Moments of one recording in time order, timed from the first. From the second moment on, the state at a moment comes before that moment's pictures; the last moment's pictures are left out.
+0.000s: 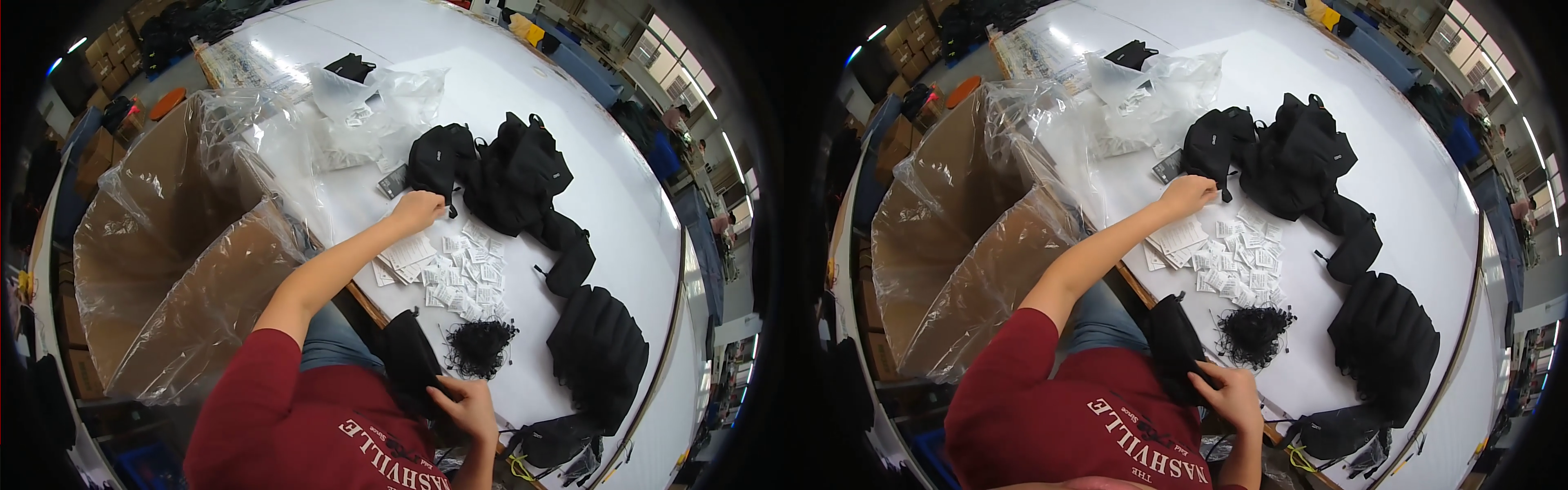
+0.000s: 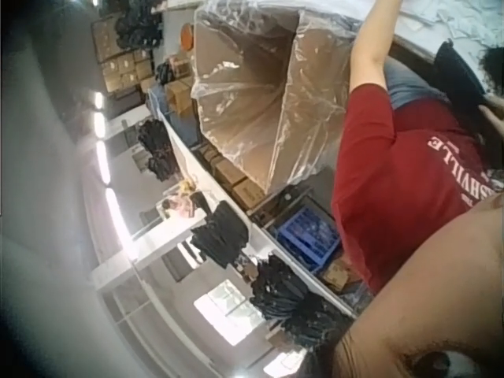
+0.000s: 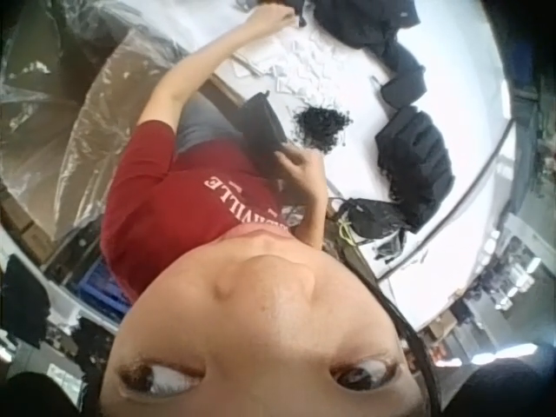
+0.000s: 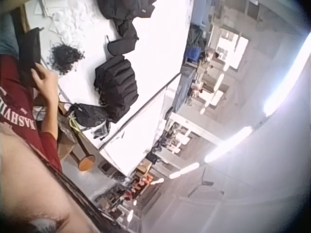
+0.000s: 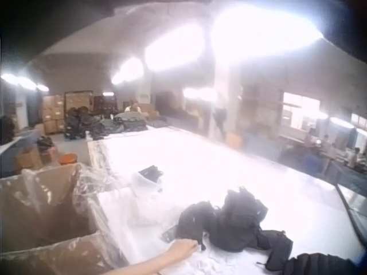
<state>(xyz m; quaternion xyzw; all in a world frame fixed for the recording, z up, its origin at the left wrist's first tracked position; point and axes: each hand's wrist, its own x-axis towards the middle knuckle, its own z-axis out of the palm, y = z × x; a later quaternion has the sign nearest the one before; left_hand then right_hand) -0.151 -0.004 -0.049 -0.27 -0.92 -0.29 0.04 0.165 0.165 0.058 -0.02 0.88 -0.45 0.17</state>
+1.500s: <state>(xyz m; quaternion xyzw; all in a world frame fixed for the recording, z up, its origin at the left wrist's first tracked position) 0.028 -0.001 0.014 -0.01 -0.30 -0.91 -0.30 0.083 0.146 0.101 -0.10 0.95 -0.24 -0.18</state>
